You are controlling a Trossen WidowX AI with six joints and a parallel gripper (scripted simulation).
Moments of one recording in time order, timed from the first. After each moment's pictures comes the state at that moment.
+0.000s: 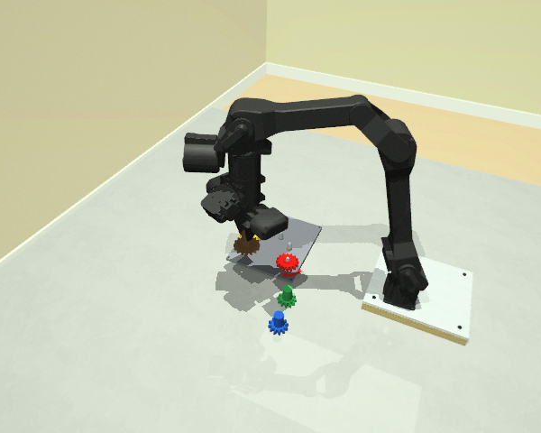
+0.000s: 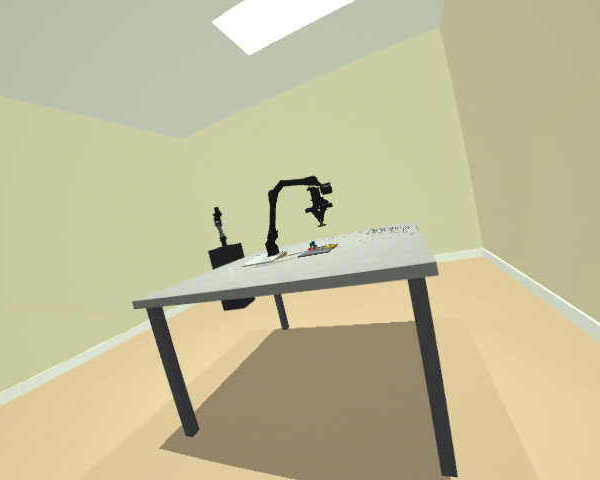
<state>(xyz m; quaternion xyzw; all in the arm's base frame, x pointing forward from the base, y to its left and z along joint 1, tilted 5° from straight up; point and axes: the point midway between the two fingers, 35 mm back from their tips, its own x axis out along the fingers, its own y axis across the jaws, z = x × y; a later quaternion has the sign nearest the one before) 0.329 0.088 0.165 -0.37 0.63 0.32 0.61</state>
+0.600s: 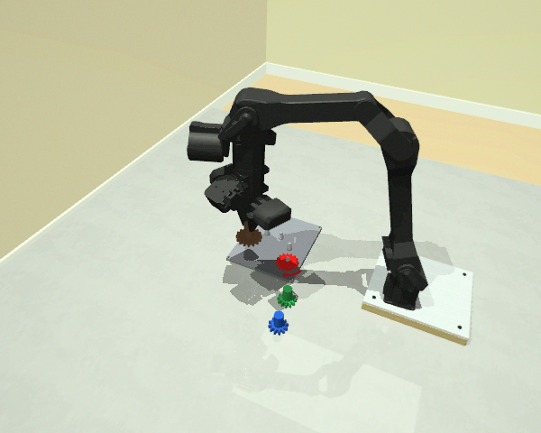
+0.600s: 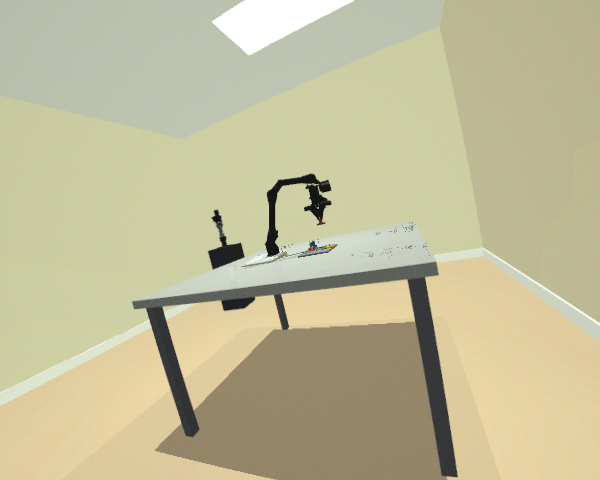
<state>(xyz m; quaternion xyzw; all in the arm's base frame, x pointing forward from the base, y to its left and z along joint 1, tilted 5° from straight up) 0.328 0.075 0.178 -0.37 0.62 0.31 0.61</state>
